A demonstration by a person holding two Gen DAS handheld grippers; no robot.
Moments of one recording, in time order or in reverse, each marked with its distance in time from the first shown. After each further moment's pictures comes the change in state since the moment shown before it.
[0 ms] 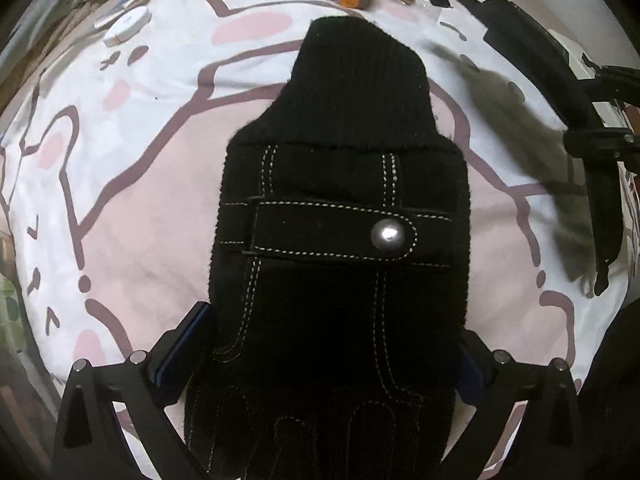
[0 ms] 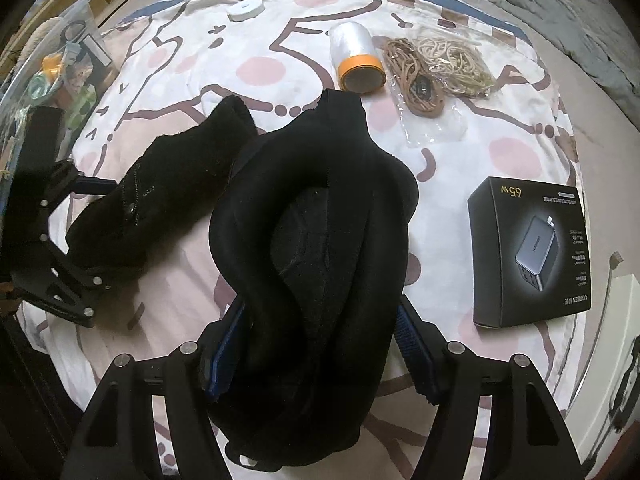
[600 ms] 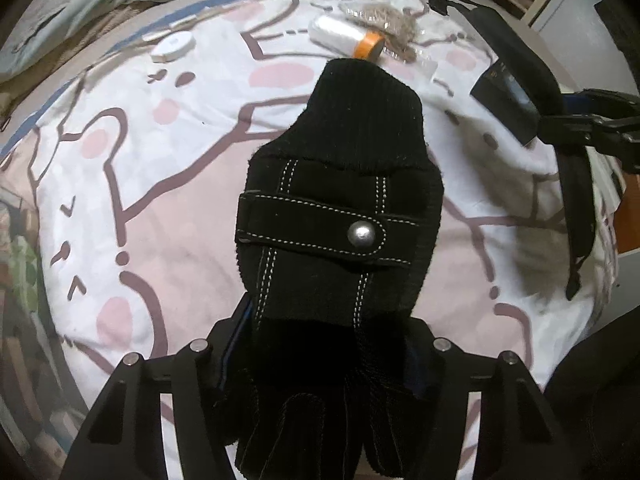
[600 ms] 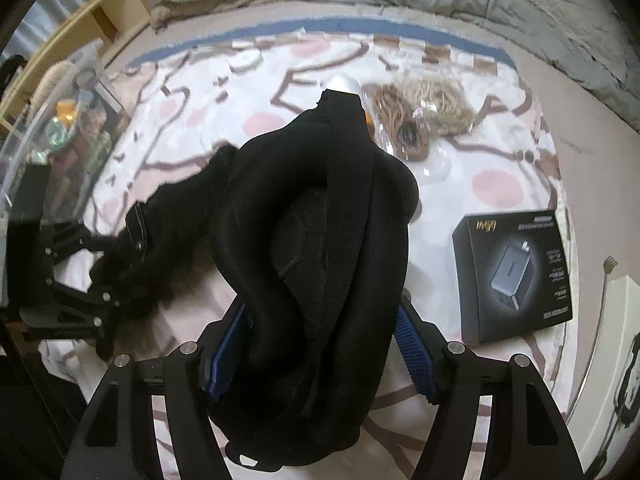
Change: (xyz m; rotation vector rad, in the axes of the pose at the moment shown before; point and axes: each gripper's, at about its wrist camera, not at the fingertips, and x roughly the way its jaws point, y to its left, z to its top) left arm -0.060 0.002 -0.035 -0.123 -0.146 -0.030; right arm -0.033 0.003 0.021 0.008 -0.131 0.051
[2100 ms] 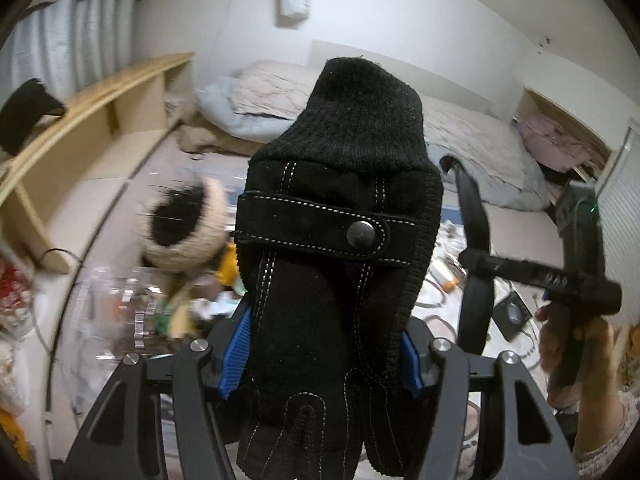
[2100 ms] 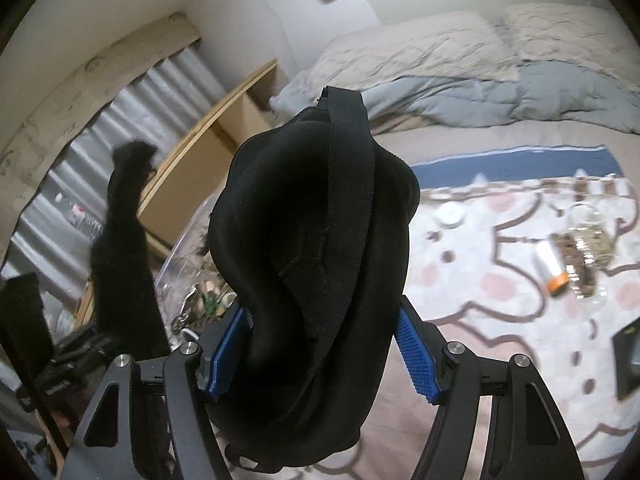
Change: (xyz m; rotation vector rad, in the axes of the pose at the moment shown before) left arm -0.282 0.132 -0.080 -0.460 -0.588 0.189; right arm -0.105 0.196 0.067 -0.010 -0.324 0.453
